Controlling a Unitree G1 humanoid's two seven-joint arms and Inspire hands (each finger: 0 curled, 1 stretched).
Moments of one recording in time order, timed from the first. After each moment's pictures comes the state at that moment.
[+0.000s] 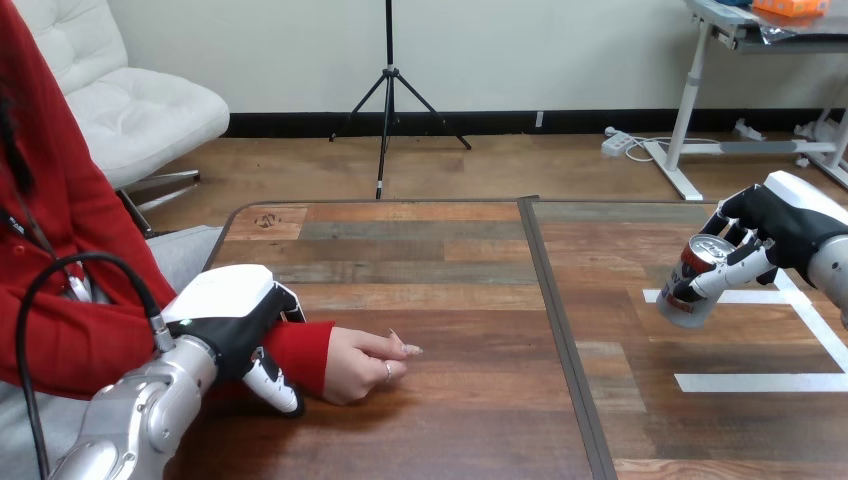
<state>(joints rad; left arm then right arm) -0.26 0.53 -0.28 0.29 0.79 0.05 -0.23 -0.83 -0.66 0.26 1.26 -0.44 -0.24 0.13</state>
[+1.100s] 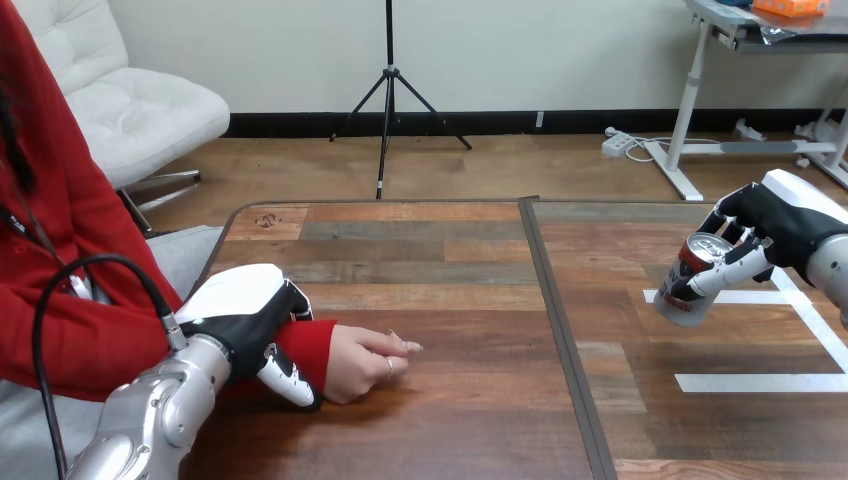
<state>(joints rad) -0.30 0.49 -0.30 0.36 0.74 0.04 -0.20 -0.83 -0.66 0.26 1.26 -0.44 -0.25 0.13</state>
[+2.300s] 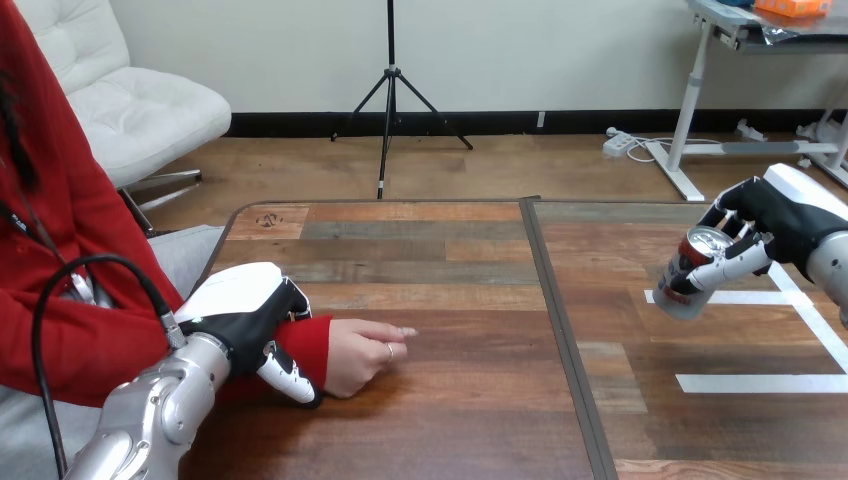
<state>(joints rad) -0.31 0.49 -0.30 0.40 0.71 0.02 -0.18 -0.83 -0.66 0.25 1.26 -0.43 -0.27 0.11</state>
